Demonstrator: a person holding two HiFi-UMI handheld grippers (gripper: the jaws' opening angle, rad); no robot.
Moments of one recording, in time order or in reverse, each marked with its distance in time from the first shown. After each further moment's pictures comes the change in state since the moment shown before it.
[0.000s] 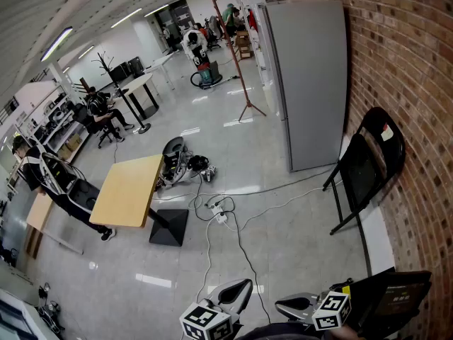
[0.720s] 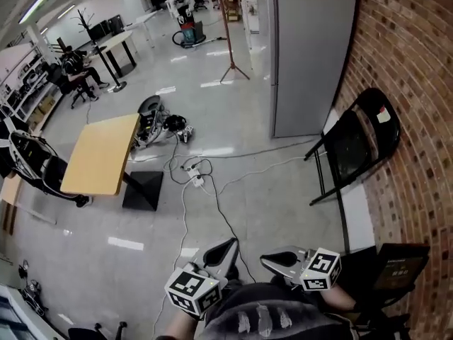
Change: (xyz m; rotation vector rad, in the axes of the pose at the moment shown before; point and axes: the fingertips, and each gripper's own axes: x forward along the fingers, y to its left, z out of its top) left arm 0.027 0.062 0.024 0.010 -0.070 -0.027; right arm 0.044 -0.051 0.058 -0.177 0.043 -0.077
